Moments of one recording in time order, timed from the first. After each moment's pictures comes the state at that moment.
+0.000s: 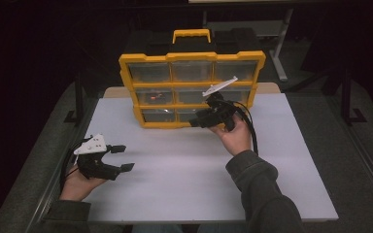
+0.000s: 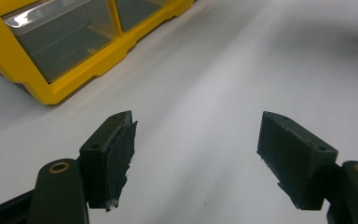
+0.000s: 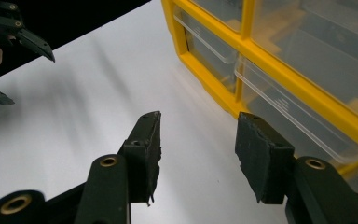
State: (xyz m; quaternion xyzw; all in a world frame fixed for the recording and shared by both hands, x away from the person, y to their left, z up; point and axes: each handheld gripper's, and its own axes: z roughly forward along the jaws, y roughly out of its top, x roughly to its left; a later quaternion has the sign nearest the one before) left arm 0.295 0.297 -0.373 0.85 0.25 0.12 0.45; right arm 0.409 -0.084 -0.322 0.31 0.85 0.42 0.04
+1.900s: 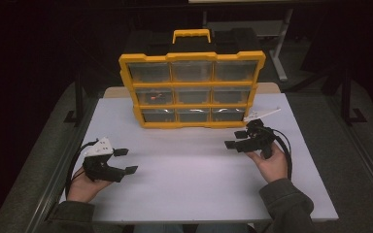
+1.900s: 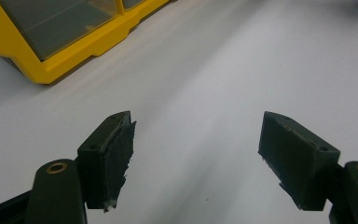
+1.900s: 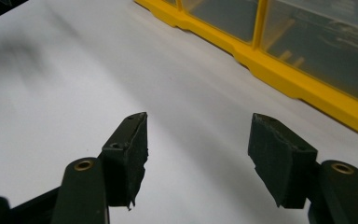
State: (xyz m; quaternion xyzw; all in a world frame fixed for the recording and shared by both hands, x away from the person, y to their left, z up) left arm 0.296 0.289 -0.390 0.86 0.27 0.12 0.42; right arm 0.355 -0.183 -0.374 0.39 0.82 0.40 0.05
